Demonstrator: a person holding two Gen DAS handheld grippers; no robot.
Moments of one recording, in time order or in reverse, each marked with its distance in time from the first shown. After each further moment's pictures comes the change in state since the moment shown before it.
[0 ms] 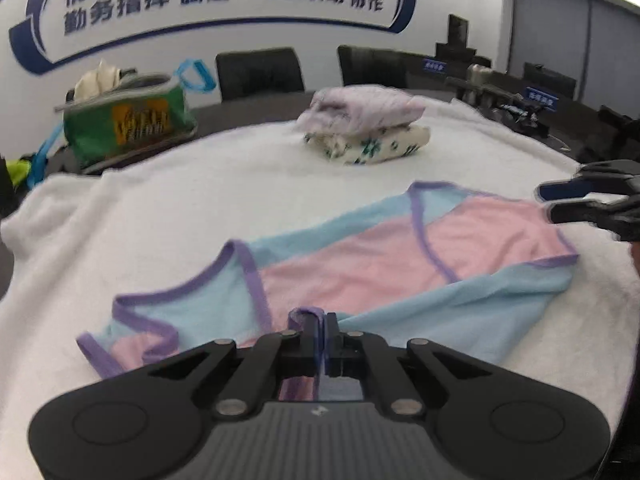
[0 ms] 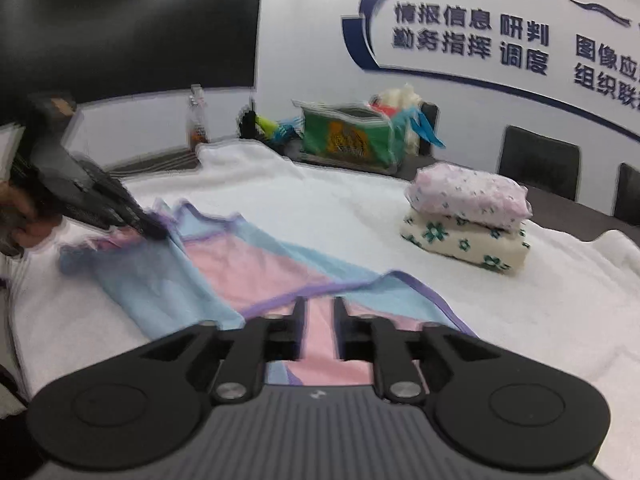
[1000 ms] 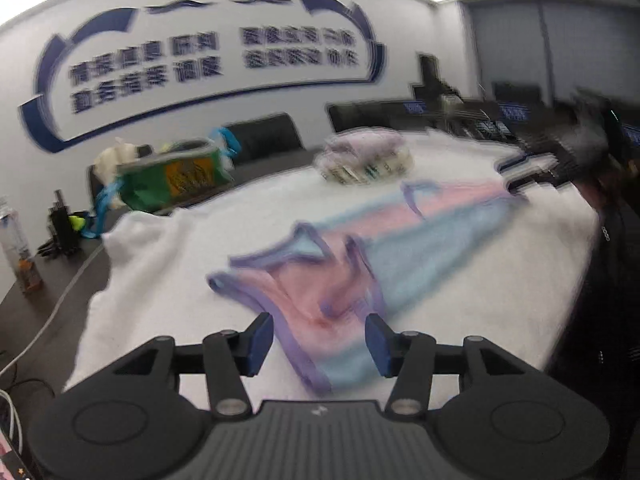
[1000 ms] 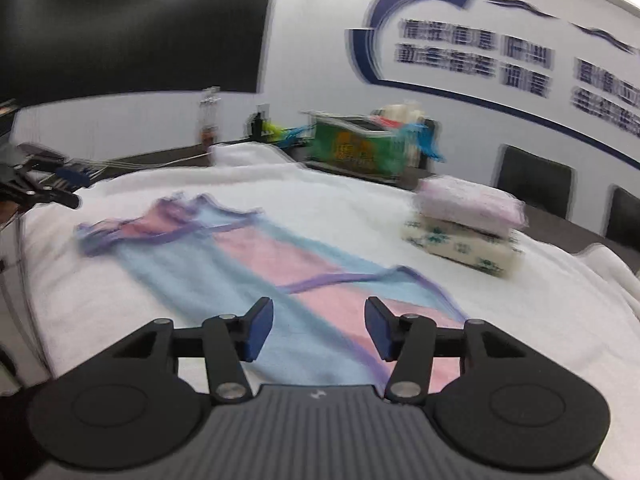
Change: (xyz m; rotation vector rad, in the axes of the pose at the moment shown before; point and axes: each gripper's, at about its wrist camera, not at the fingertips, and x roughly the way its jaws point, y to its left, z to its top) left arm -0.149 0.037 -0.124 0.194 -0.204 0.032; right arm -0.018 0.047 -0.015 -0.103 -0.003 -0.030
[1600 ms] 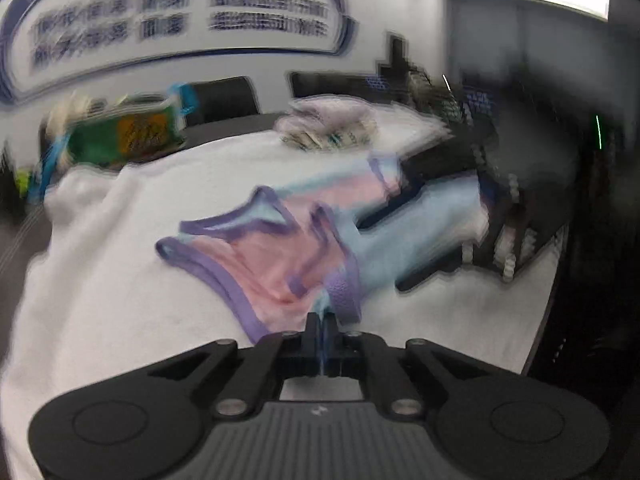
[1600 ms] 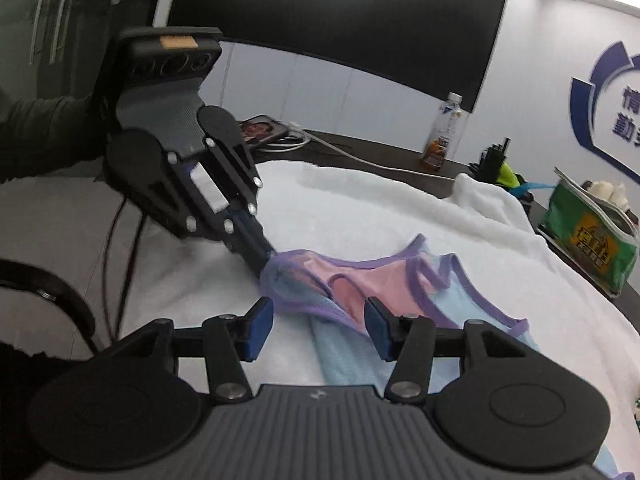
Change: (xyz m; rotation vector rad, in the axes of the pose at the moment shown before) left arm 0.037 0.037 0.001 -0.173 0.058 -0.188; right arm 0.121 0.157 0.064 -0.379 -0.003 0.463
